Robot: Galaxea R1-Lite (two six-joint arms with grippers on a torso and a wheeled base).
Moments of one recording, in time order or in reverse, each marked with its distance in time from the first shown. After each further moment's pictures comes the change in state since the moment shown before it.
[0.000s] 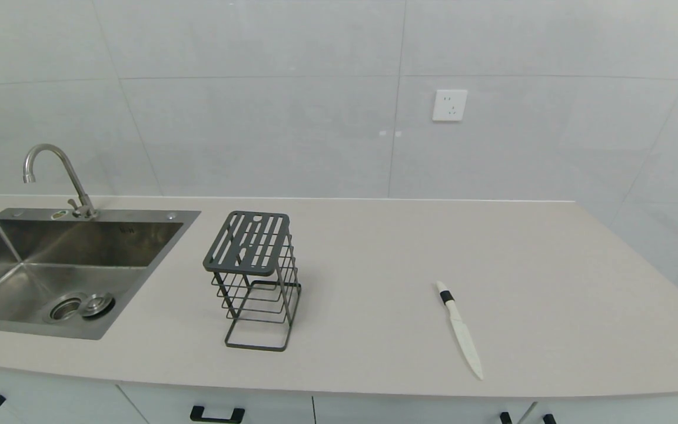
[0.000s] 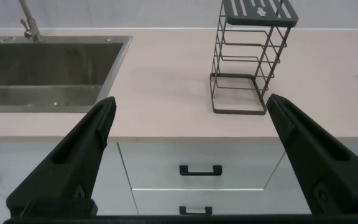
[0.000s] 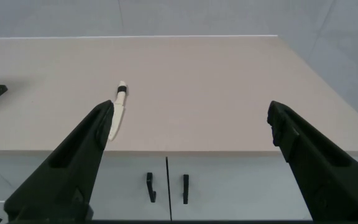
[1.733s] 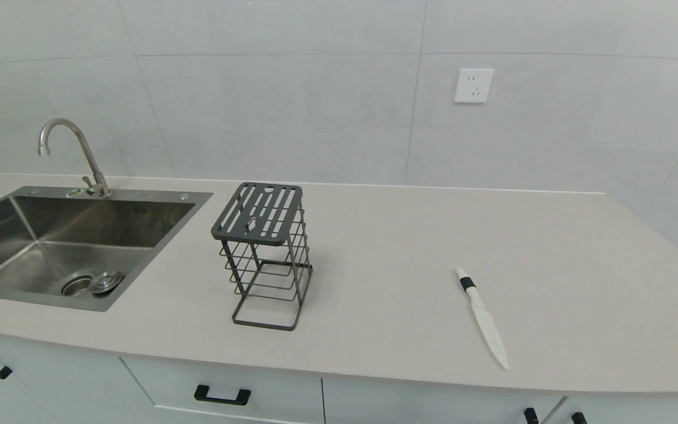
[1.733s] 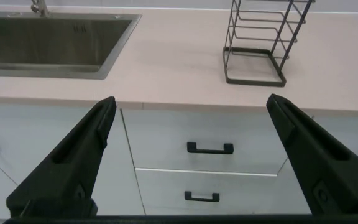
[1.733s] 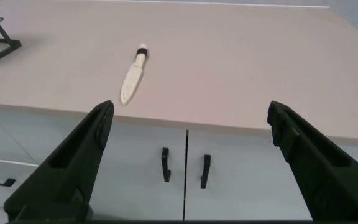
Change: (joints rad) left arm -0.001 0.000 0.000 0.001 -0.002 -0.007; right arm 0.072 0.079 0.000 0.001 0.000 0.000
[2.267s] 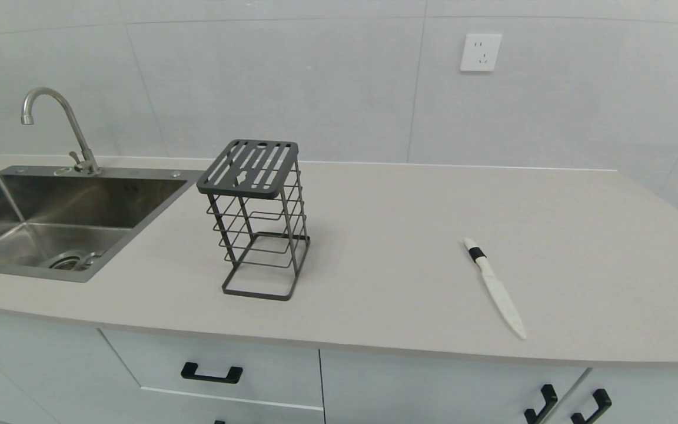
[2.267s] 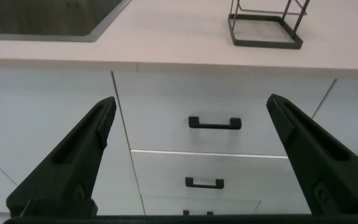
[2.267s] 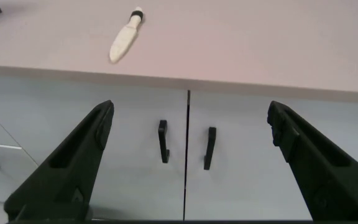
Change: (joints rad) left arm 0.000 0.000 0.000 0.000 0.000 0.000; right arm 0.000 0.000 0.000 -0.001 0.000 0.000
